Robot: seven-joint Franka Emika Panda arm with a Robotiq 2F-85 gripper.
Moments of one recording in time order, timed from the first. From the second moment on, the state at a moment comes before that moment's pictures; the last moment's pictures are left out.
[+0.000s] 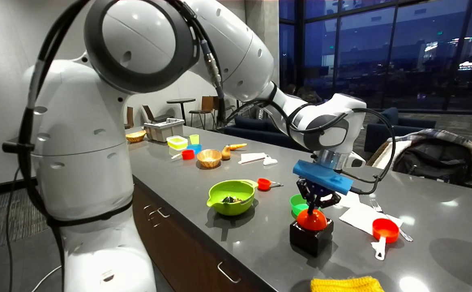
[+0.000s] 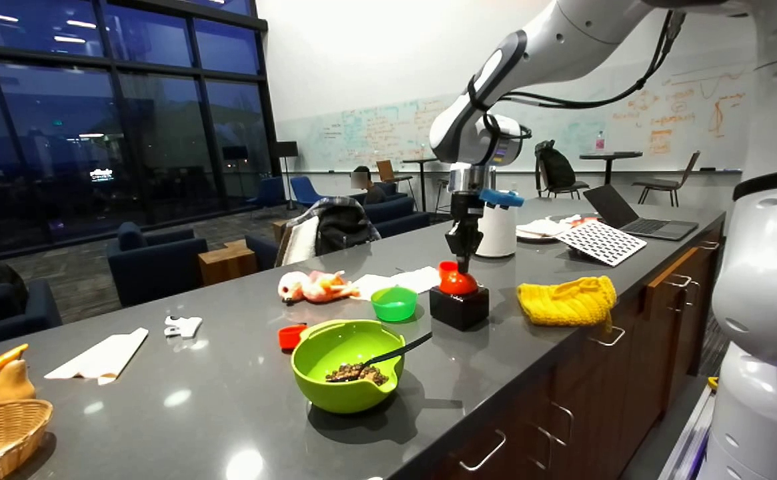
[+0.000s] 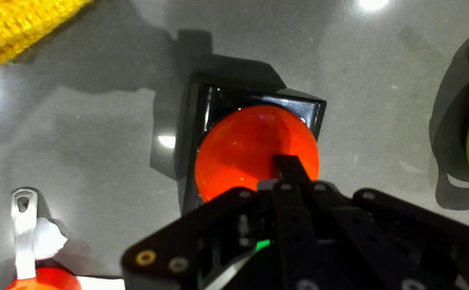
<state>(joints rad) -0.14 0.06 -0.16 -2.14 0.23 2.10 -0.55</state>
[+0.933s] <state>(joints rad) -0.13 0.05 -0.12 -2.14 0.12 2.11 -0.46</state>
